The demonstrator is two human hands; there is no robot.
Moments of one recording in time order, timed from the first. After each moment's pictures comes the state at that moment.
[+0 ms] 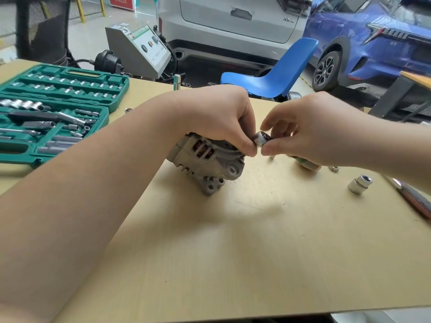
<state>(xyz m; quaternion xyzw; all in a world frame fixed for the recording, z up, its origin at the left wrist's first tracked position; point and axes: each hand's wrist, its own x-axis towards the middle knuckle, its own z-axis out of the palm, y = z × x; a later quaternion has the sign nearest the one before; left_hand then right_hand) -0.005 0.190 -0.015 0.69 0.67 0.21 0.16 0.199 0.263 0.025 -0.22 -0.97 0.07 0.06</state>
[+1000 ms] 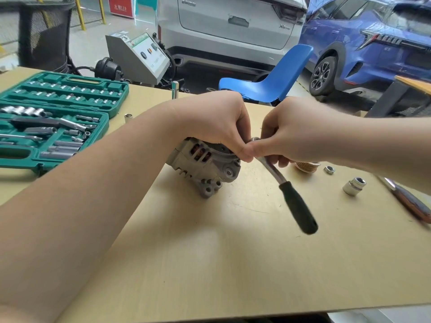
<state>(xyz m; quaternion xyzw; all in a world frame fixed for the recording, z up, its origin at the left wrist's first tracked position) 0.000 0.188 -0.013 0.69 0.67 0.22 0.17 0.182 0.249 0.028 -0.34 -0.93 0.12 -0.01</state>
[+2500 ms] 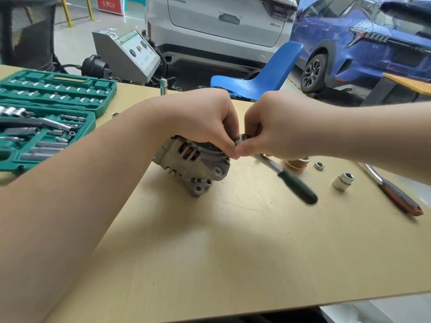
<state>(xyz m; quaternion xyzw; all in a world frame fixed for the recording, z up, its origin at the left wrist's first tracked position) 0.001 0.186 -0.012 0.70 0.67 0.21 0.17 0.178 0.248 0.032 -0.27 -0.96 0.01 -0.03</state>
